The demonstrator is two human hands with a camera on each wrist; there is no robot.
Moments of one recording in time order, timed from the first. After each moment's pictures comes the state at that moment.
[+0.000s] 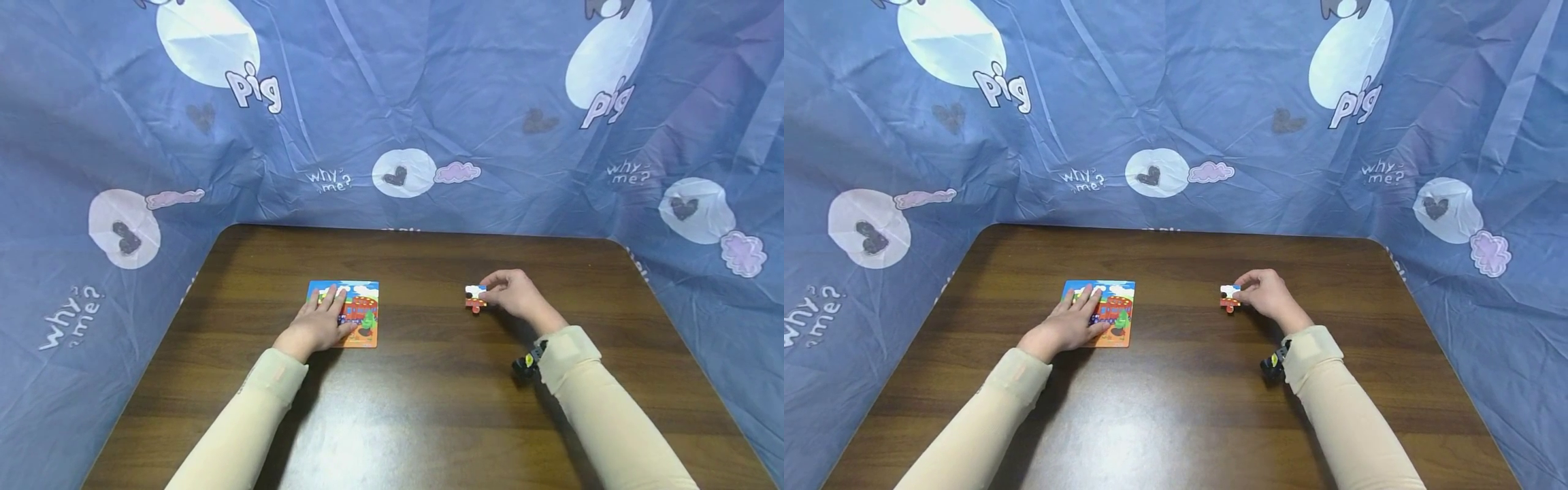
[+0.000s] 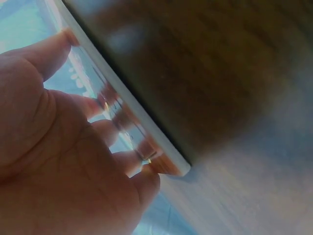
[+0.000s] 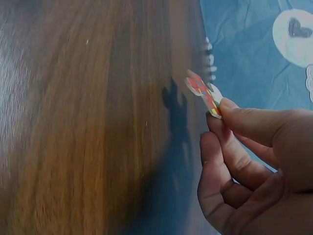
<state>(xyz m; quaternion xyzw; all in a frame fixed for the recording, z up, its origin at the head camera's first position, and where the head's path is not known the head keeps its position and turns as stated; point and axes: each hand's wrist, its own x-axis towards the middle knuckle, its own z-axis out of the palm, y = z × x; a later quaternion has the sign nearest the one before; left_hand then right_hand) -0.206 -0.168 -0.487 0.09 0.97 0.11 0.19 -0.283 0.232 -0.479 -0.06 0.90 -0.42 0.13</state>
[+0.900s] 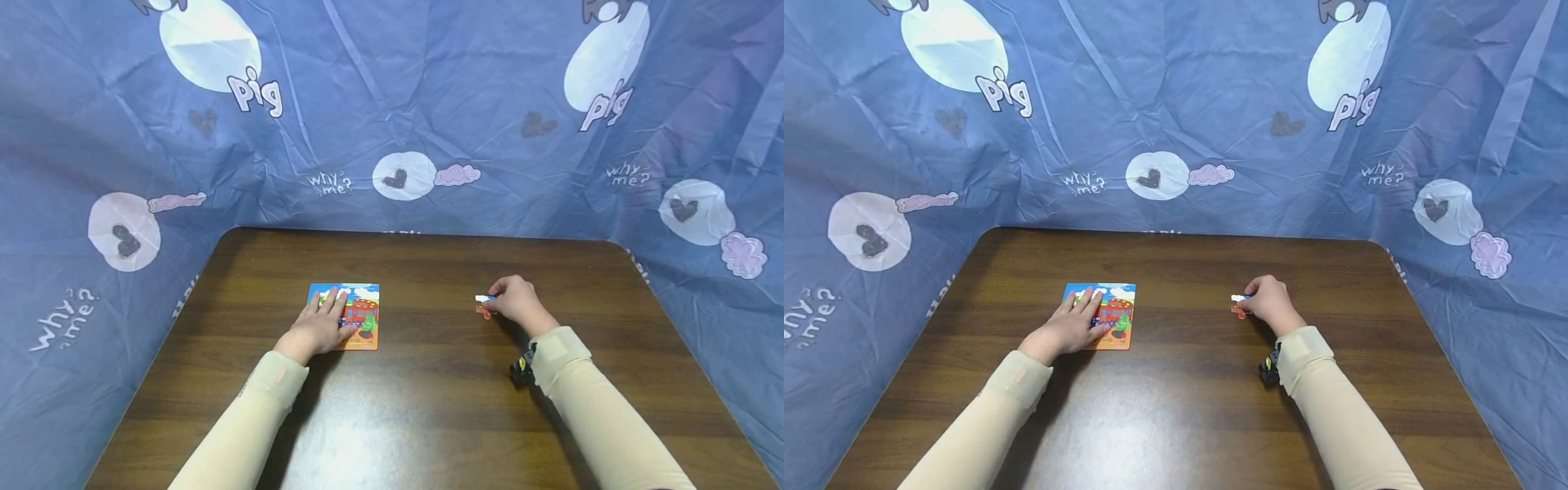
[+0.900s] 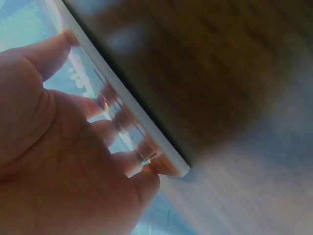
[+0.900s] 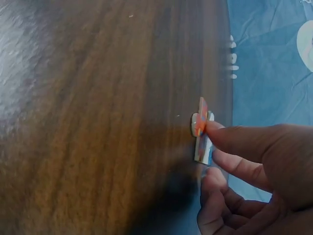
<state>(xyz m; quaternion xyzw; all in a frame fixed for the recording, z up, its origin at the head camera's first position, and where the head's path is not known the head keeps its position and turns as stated) -0.205 -0.169 -0.489 0.10 0.97 0.10 0.18 -0.283 0.231 -0.485 -0.03 0.96 -0.28 0.06</state>
